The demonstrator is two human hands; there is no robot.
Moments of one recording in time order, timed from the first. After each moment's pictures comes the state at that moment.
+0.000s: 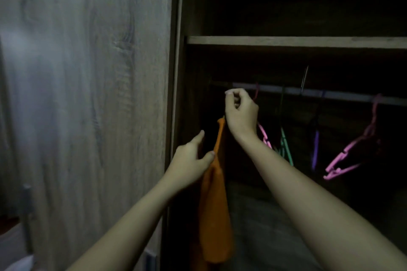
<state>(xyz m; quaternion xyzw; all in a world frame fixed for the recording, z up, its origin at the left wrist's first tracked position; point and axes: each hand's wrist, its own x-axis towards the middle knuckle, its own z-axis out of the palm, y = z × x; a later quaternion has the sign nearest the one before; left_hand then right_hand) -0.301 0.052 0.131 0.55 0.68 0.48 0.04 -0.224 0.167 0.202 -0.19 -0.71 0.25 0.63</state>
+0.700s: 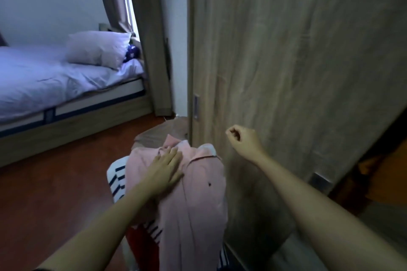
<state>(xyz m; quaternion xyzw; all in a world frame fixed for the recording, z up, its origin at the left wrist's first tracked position) -0.557 -0.337 -0.145 0.40 0.91 0.11 -0.03 -0.473 -0.088 -0.057 -0.12 -0.91 0.33 0.22</state>
